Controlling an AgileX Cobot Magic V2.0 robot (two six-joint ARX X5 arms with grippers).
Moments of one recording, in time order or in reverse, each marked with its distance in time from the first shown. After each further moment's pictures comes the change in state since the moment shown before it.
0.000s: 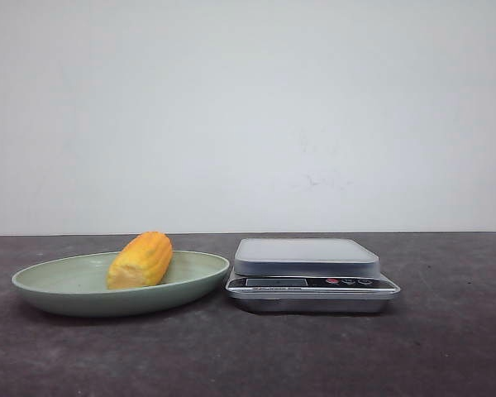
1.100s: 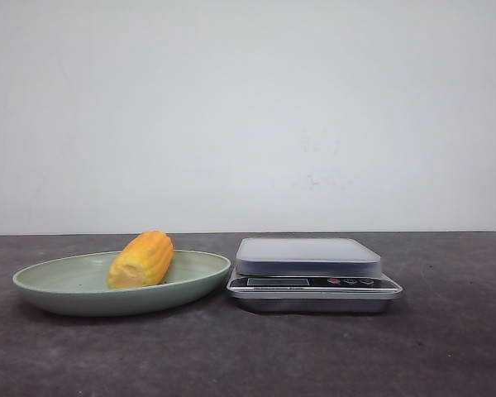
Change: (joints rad) left arm 0.000 0.000 0.000 0.000 0.000 0.000; right arm 0.773 0.792 1.164 -0.428 0.274 -0.182
